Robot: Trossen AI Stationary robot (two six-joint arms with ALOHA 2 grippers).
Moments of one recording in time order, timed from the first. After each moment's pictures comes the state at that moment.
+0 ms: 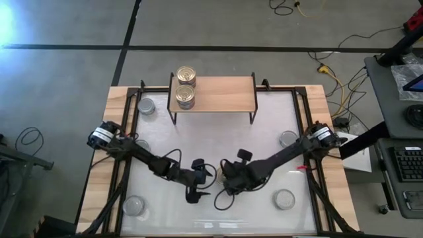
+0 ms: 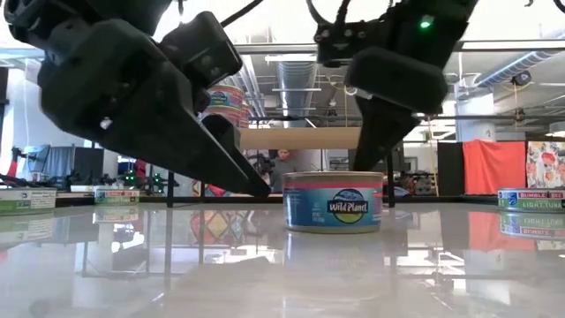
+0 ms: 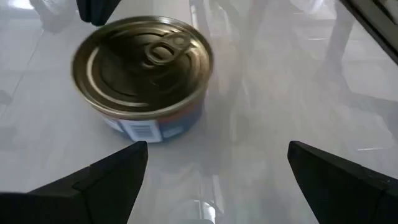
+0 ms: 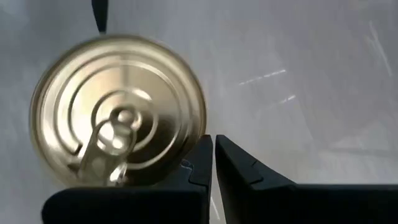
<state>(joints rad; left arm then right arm) -0.41 1.83 0.77 0.44 -0.18 -0.24 0.42 1.95 1.36 -0.76 0.48 0.68</state>
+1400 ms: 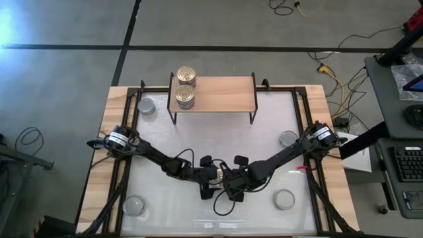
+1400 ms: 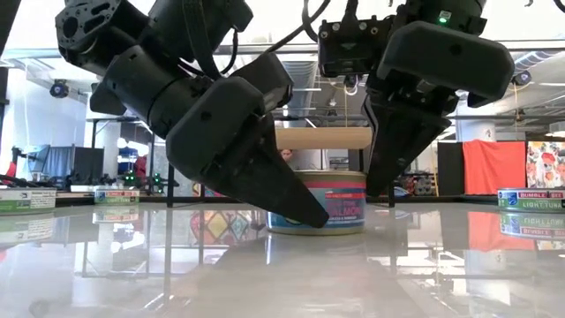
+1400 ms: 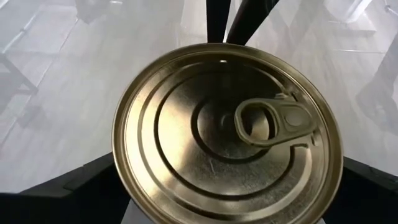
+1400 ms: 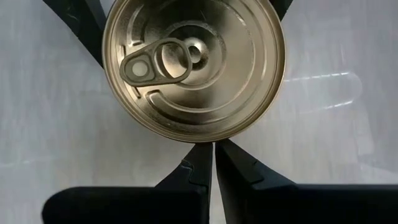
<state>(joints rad) -0.34 2.01 0.93 0.44 -0.24 -0.28 0.41 1.95 1.32 -0.63 0.28 0.53</state>
